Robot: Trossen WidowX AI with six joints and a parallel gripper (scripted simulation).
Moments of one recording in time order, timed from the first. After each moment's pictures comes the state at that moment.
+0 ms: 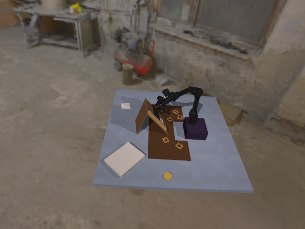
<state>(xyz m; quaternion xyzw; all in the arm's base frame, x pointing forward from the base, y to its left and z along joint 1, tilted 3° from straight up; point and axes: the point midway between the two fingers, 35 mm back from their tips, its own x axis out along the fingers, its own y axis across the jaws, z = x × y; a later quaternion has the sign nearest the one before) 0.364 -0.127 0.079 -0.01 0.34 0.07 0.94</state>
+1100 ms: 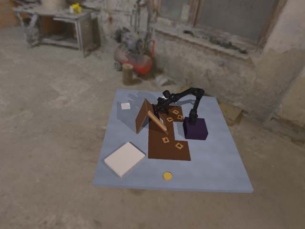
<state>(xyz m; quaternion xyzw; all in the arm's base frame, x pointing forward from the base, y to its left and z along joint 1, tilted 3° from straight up) 0.360 -0.102 0.080 -0.01 0.34 0.07 0.94</state>
